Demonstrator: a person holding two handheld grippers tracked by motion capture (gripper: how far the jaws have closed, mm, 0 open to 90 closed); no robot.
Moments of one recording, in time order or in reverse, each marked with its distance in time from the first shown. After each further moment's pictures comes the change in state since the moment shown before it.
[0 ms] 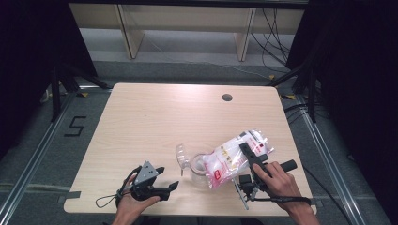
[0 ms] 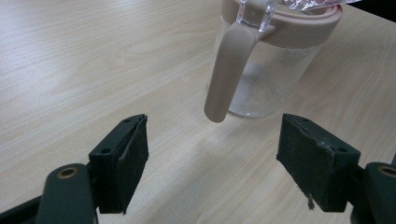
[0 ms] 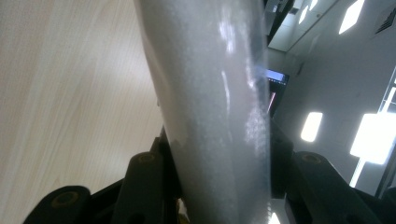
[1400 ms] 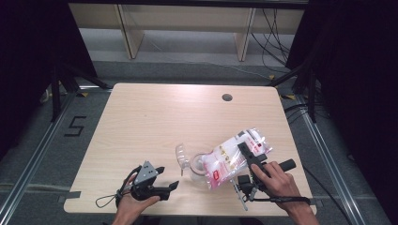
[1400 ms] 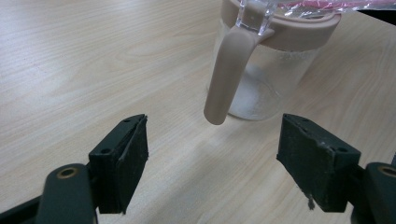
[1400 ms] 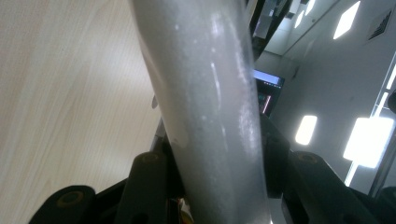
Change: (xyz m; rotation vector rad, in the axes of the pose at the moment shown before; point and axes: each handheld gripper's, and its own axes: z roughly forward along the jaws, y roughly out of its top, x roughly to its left) left arm -0.001 0.000 0.001 -0.010 -0.004 -0.023; right arm -0.003 0.003 -0.002 -0.004 -0.018 -0.007
